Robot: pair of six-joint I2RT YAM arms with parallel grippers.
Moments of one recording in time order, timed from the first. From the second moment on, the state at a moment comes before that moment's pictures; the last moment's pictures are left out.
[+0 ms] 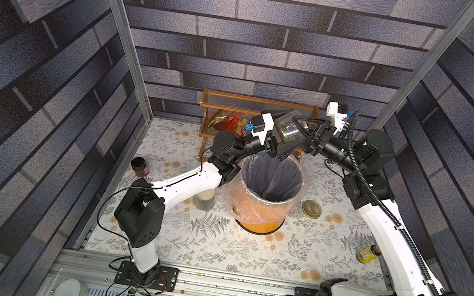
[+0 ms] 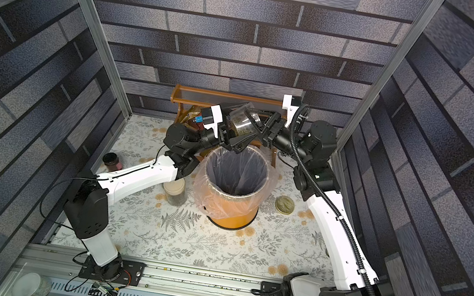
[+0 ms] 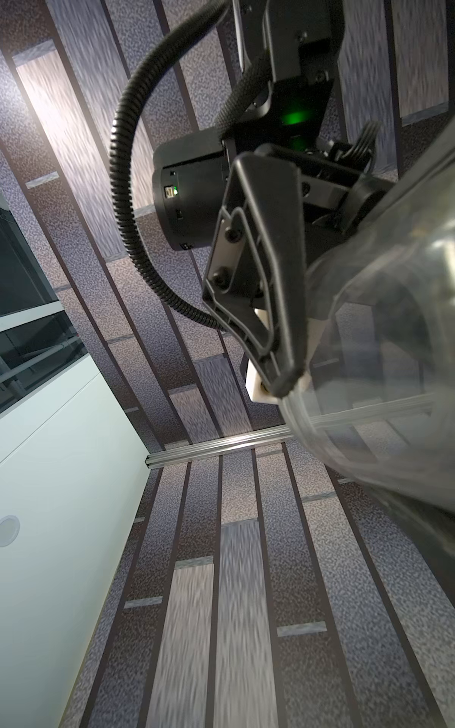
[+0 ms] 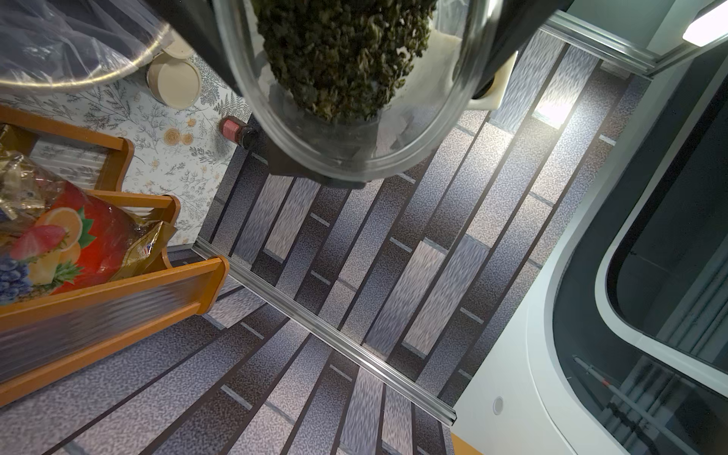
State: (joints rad) left arm -0.69 1.71 1.41 1.02 0.55 -0.04; right arm 0.37 1.28 1.44 0.01 -0.76 1.14
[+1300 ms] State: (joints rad) left arm -0.71 1.32 1.14 0.30 0.39 0.03; right arm 0.24 1.08 1.25 -0.37 -0.64 0.77
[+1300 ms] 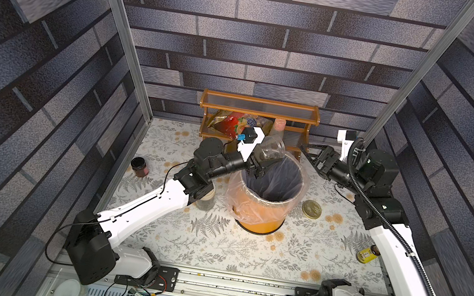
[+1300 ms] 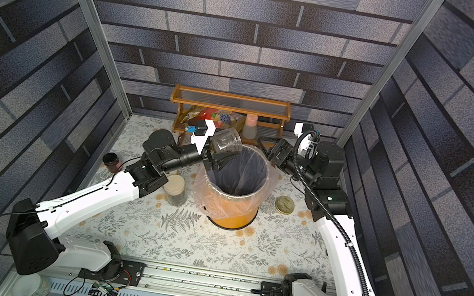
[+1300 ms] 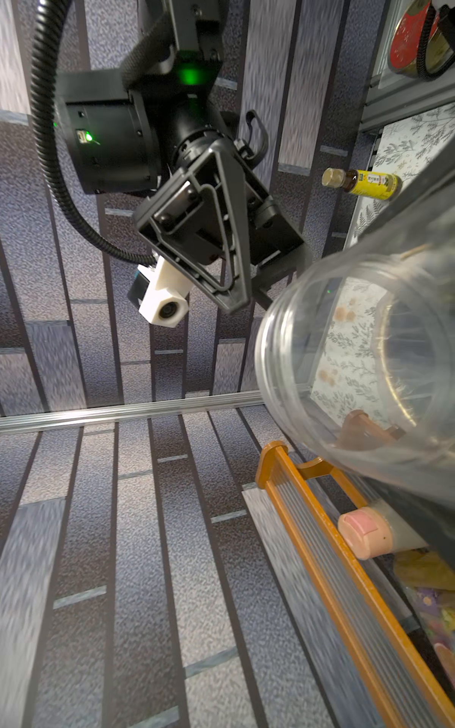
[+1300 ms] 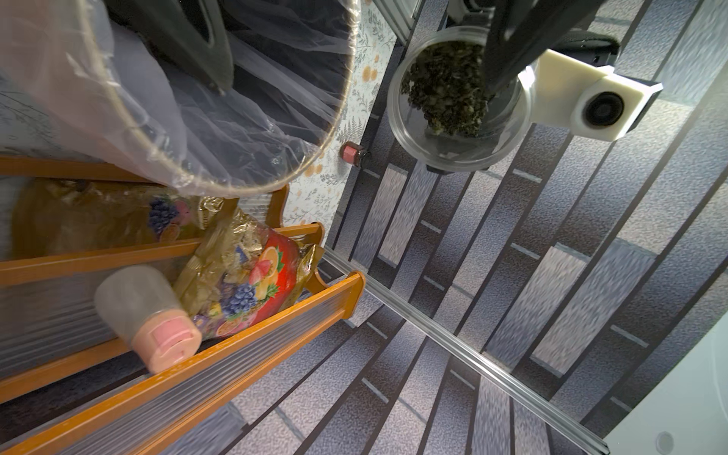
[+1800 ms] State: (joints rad) left arm -0.75 1.41 1.52 -0.55 0.30 0.08; right arm 0.23 1.03 1.21 -0.55 -0.52 0.64
